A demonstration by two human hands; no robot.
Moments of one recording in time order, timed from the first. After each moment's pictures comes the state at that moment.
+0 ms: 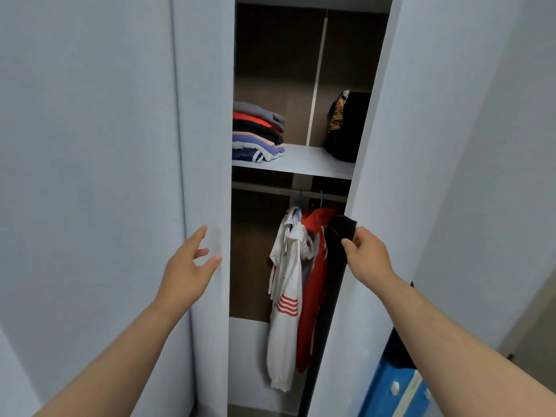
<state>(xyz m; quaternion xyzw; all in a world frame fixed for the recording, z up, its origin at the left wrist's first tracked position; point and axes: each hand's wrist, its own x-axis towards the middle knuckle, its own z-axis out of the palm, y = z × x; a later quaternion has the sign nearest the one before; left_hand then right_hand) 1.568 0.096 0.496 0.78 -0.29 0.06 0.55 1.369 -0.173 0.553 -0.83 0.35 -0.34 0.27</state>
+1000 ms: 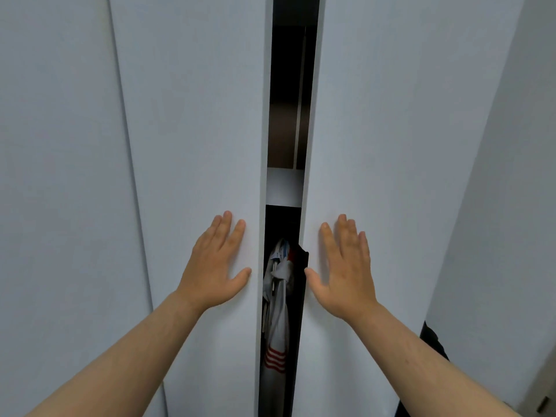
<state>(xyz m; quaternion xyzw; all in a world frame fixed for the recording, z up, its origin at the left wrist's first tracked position) 1.629 -0.067 0.540 0.76 -0.51 0.30 0.27 1.429 -0.267 0.544 -0.89 0.16 -0.43 -0.07</state>
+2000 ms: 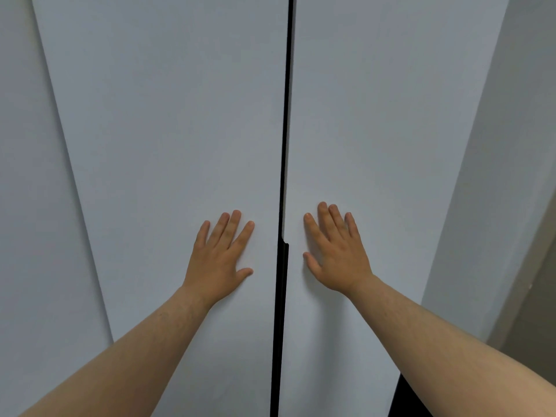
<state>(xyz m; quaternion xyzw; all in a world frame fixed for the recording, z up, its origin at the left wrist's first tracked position) 1.703 -0.143 0.549 0.74 -0.53 0.38 0.15 1.489 -0.326 0.569 -0.88 0.22 -0.35 -0.24</state>
